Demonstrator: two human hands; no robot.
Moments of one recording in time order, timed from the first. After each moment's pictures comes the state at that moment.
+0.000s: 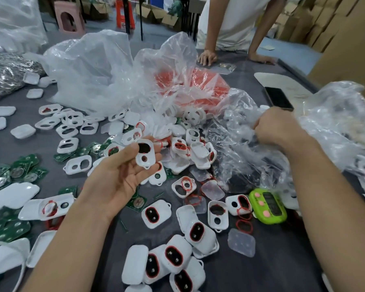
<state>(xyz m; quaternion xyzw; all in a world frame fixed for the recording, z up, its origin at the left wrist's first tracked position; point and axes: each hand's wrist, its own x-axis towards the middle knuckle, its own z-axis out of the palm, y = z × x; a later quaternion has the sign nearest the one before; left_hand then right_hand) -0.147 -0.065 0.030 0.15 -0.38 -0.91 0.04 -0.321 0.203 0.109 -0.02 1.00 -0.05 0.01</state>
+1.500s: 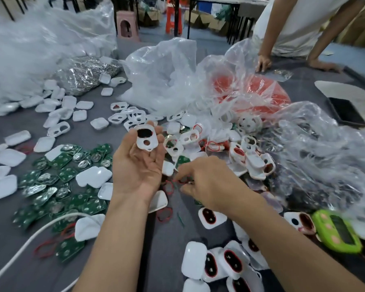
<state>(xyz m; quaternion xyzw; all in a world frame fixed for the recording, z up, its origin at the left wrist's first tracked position) -0.124 -0.121 0.033 0.13 -0.18 -0.95 0.20 -0.190 0.031 0.052 -0.43 0.88 -0.15 0.13</state>
